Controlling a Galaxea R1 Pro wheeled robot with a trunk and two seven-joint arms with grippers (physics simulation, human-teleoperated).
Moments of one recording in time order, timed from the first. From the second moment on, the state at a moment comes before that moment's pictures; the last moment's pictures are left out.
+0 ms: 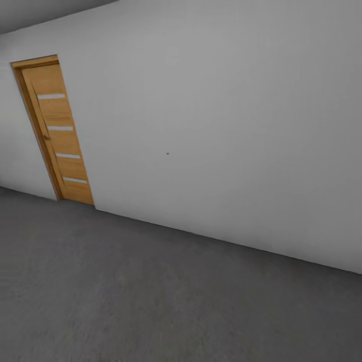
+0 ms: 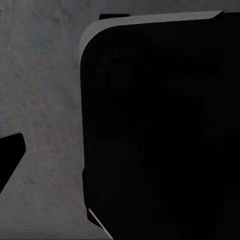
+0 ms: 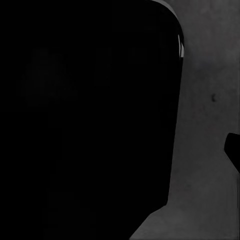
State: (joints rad) left arm 0.00 0.01 0.00 -0.04 0.00 -0.04 0.00; right arm 0.00 0.01 0.01 0.00 0.01 -0.04 -0.01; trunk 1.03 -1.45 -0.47
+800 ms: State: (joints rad) left arm 0.00 0.01 0.00 -0.04 0.00 -0.04 0.00; right arm 0.00 0.01 0.01 0.00 0.01 -0.04 -0.01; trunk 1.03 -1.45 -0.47
